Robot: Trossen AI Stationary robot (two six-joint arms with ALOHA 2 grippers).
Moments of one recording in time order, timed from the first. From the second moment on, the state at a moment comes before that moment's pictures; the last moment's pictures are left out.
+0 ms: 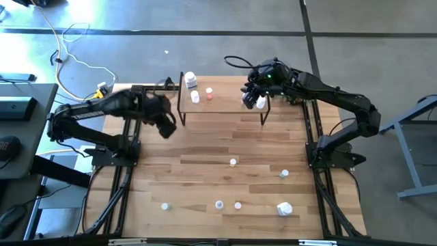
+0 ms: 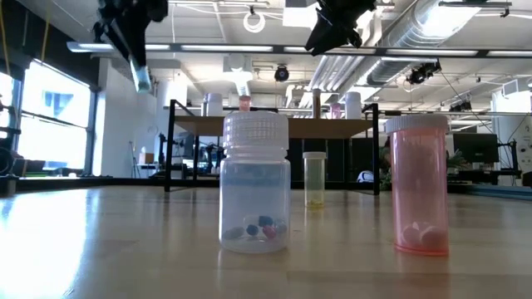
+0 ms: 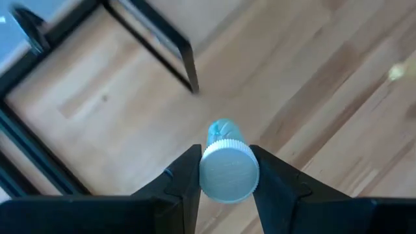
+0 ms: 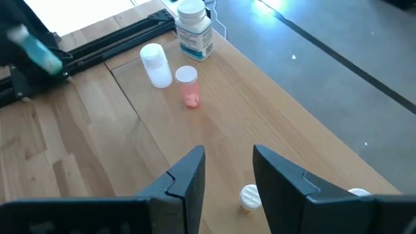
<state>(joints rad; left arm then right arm) 0.32 1.15 1.24 -1.30 -0.23 -0.54 -0.40 1.43 1.49 -0.70 0.10 0.15</state>
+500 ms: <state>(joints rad) 0.64 1.21 1.56 -0.97 -0.29 -0.12 -0.42 1.43 1.49 -0.66 0.11 0.04</state>
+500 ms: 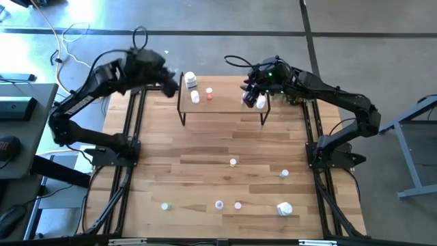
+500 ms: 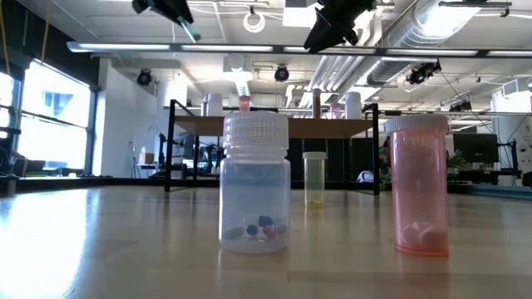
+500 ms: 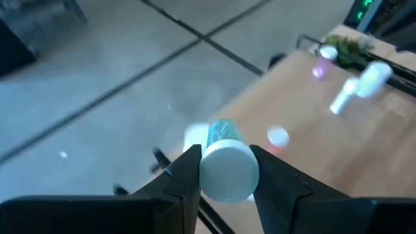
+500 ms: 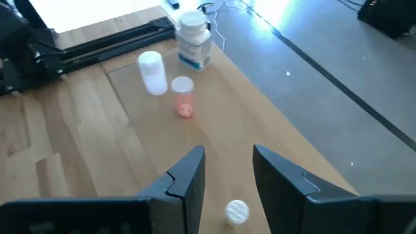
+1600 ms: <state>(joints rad) 0.77 1.80 2.01 -1.20 -0.01 0.06 -0.52 1.43 1.49 -0.69 0.11 0.03</state>
